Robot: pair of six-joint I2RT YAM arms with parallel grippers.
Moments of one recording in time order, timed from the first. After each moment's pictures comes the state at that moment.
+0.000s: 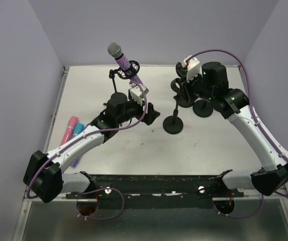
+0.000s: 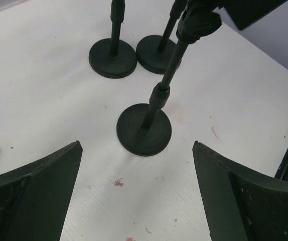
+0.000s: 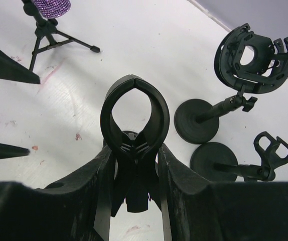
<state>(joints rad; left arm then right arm) -0.66 1.32 0.91 0.15 0.27 -0.17 0.52 1.35 1.53 -0.69 -0.06 -0.20</state>
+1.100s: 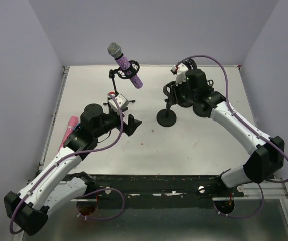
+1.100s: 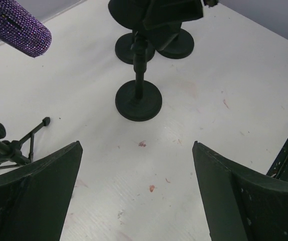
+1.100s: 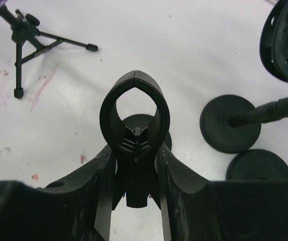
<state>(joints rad) -0.57 0.89 0.80 -0.12 0.30 -0.03 0.52 1.44 1.29 -0.40 -0.05 -0.06</state>
